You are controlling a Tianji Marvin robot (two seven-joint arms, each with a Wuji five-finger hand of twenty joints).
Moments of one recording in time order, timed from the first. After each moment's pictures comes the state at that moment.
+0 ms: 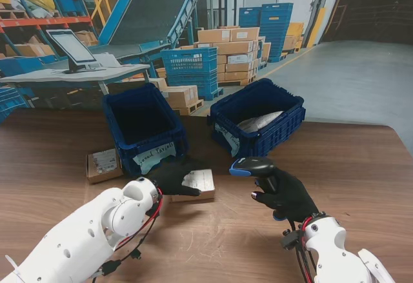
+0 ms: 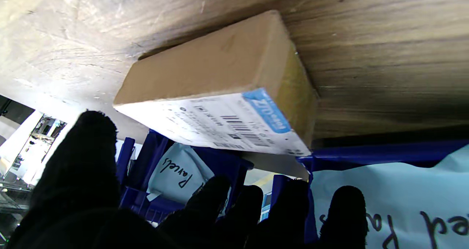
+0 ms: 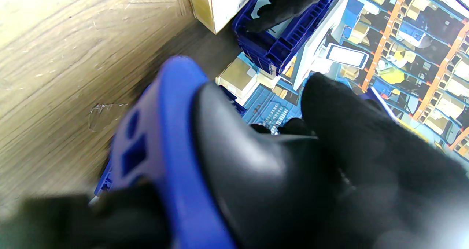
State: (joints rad) left arm 1.24 -1.09 -0.83 -1.38 0.73 -0.01 -0.08; right arm -1.96 -1.13 1.43 -1.99 -0.35 -0.01 -0.06; left_hand 0.68 -0.22 0.10 0.04 0.28 0.41 0.02 0.29 0.19 0.35 0.04 0.32 0.17 0.38 0.08 0.31 -0.05 0.45 0.30 0.44; right_hand 0.69 -0.63 0.91 -0.08 0.51 -0.15 1.16 0.87 0.83 0.00 1.17 1.04 1.07 -0.07 1.38 0.94 0.76 0.14 1.43 0.94
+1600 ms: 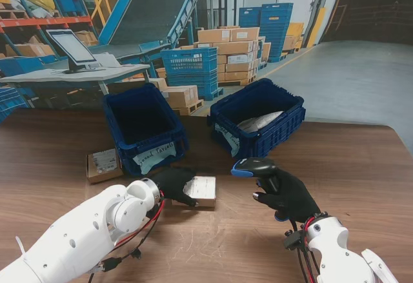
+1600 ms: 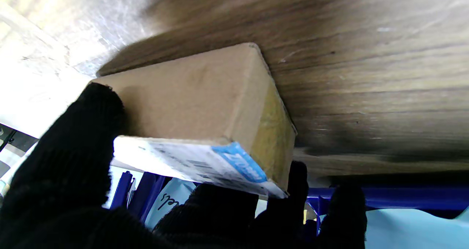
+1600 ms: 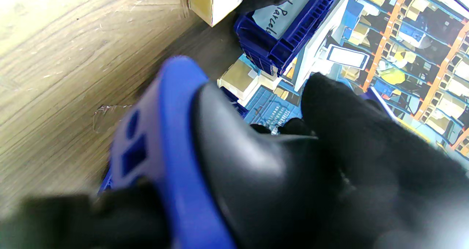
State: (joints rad) left arm 1.15 -1.08 -0.72 -1.28 0.68 -0.04 -0.12; right arm -1.97 -1.13 1.45 -1.99 -0.34 -0.02 -0.04; left_hand 0.66 -0.45 0.37 -0.01 0.40 0.44 0.09 0.52 0.47 0.34 0.09 0.38 0.31 0.38 0.14 0.34 0.00 0.45 0.27 0.45; right_hand 0.69 -0.63 0.91 -0.08 0.51 -0.15 1.16 0.87 0.83 0.00 1.17 1.04 1.07 -0.07 1.38 0.94 0.76 0.14 1.43 0.94
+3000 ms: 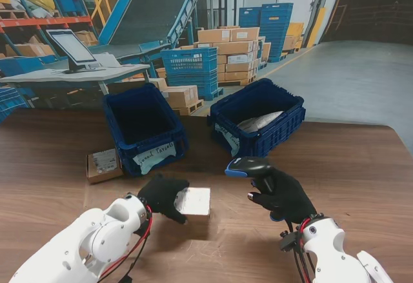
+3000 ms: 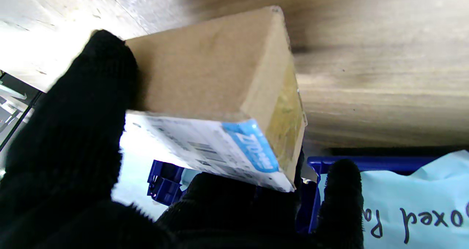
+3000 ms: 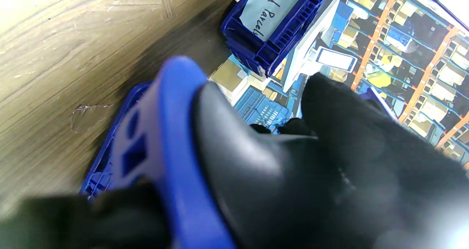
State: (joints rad) left arm 1.51 -1.05 -1.02 -1.64 0.79 -0.06 -0.15; right arm -1.98 -1.13 1.42 -2.02 -0.37 -0.02 -0.06; left_hand 0.80 -0.73 0.39 -0.03 0.47 0.40 0.44 0.76 0.68 0.31 0.34 0.58 0.59 0.33 0.26 0.49 0.10 0.45 0.51 0.43; right_hand 0.69 -0.63 0.91 -0.08 0.51 -0.15 1.16 0.87 0.83 0.00 1.17 1.04 1.07 -0.07 1.38 0.94 0.77 0.14 1.43 0.94
